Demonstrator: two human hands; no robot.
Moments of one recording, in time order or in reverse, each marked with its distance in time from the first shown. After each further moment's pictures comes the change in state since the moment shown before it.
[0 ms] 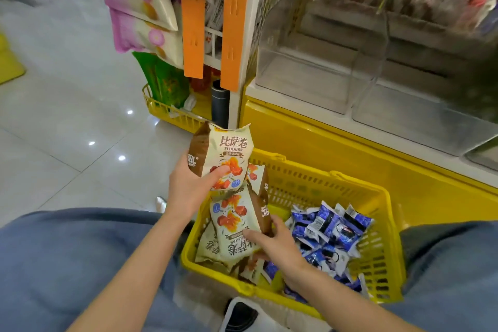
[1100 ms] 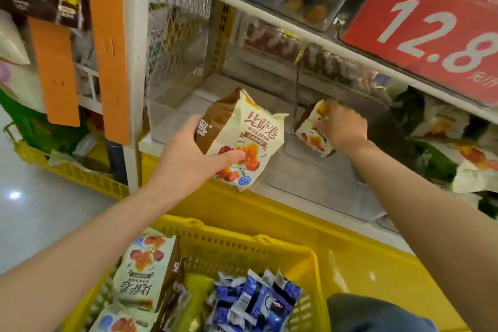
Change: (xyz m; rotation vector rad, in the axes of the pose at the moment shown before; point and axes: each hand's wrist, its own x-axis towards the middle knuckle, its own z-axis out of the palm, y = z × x) left_hand 0.081 0.158 0.155 -0.036 -0.333 0.304; right_hand 0.115 -0.278 -0.302 -1.376 0.932 -0.393
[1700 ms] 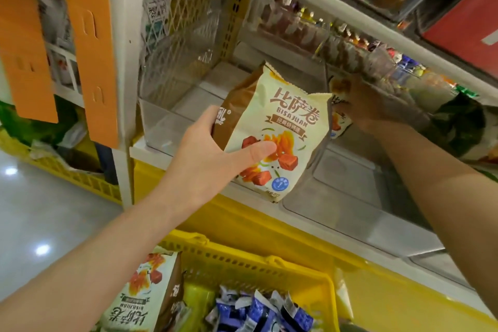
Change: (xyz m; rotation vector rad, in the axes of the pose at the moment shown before) left_hand 0.039 0.007 0.008 -0.273 -0.051 -0.020; right_hand 0.115 0.015 0.044 0.161 -0.018 -0.144
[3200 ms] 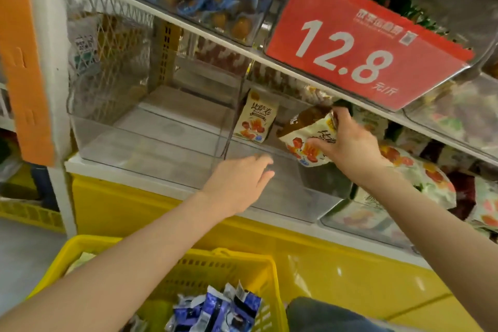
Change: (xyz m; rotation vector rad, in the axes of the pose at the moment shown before) left_hand -0.008 -0.021 0.134 0.986 -0.300 0.636; right_hand -0.181 0.029 -0.106 -0.070 0.210 0.145
